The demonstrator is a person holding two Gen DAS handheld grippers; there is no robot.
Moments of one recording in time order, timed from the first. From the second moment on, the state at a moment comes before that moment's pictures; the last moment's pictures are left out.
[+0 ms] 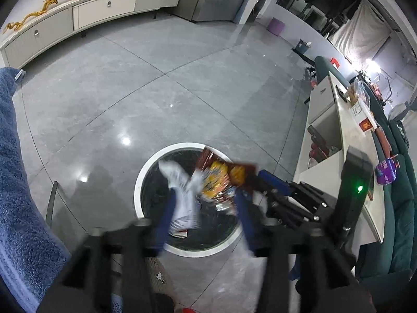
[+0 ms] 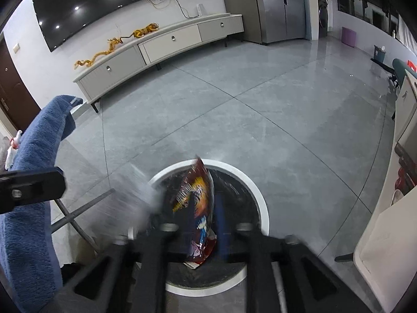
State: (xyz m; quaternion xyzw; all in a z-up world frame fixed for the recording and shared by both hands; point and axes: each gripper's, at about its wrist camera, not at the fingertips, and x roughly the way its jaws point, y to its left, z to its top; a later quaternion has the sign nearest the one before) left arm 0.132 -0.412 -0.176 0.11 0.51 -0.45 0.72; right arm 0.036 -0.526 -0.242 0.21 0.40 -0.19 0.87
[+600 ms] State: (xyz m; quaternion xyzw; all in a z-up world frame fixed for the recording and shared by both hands) left arm 0.103 -0.354 -0.136 0.14 0.44 -0.44 0.77; right arm 0.008 -0.507 -0.204 0.21 0.37 -0.20 0.88
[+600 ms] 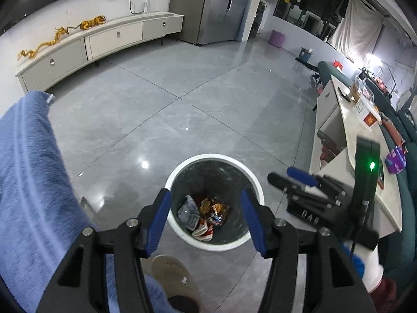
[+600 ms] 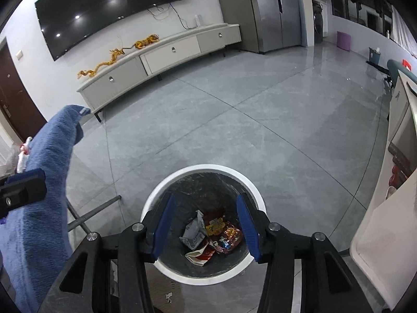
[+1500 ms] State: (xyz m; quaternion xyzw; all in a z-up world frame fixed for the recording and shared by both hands) left arm 0.093 -0.137 -0.073 0.07 0.37 -0.30 0.88; right arm 0.033 -0.377 -0.101 0.12 0.32 -0.07 0.94
